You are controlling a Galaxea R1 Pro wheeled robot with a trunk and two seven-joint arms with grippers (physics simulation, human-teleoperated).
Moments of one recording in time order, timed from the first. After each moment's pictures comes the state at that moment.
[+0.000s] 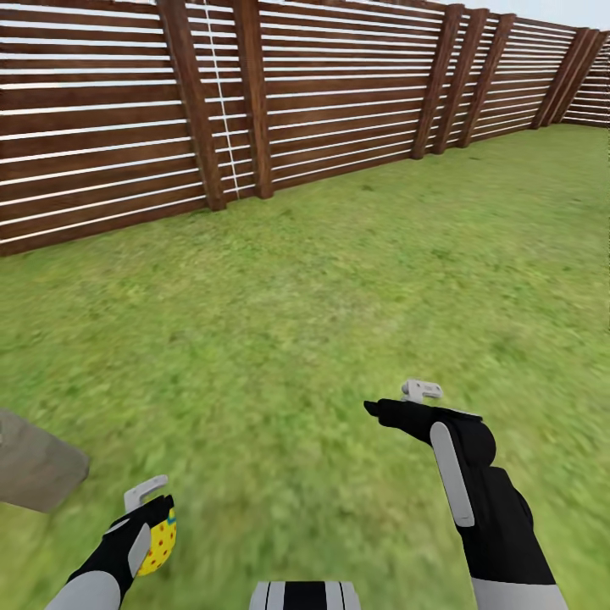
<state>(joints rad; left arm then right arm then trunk) -0.59 0.02 0.74 -0.41 -0.27 0.05 0.08 -0.48 0.08 -0.03 -1.58 -0.21 1.03 -0.04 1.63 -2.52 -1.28</state>
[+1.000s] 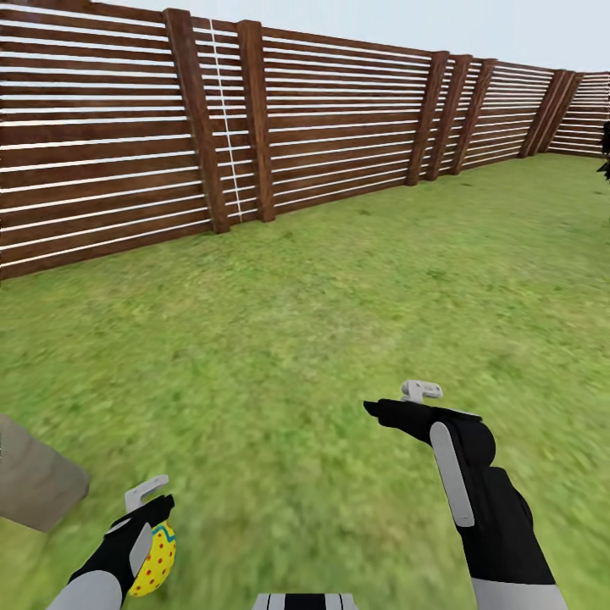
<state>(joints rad) -0.59 0.01 0.74 -0.41 -0.28 0.05 0.09 -0.48 0.08 -0.03 -1.58 -0.21 1.03 -0.04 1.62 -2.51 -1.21</state>
